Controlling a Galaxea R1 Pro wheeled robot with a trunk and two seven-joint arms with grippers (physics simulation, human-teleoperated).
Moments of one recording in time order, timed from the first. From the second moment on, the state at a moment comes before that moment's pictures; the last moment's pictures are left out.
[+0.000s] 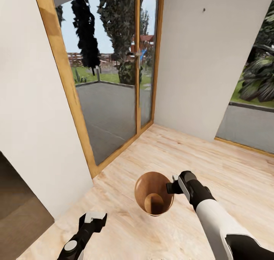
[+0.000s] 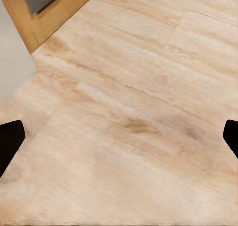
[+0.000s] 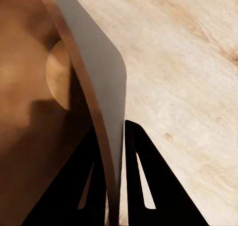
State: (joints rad) left arm -0.23 -0.01 -0.05 -0.87 0.00 -0.02 -0.03; right arm -0.82 0.05 -0.05 -0.58 0.07 0.87 0.09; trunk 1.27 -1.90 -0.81
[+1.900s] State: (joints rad) left arm -0.23 -0.01 -0.09 -0.87 0.00 -0.02 -0.03; right arm -0.82 0.05 -0.04 -0.58 0.07 0.87 0.09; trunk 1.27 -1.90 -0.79
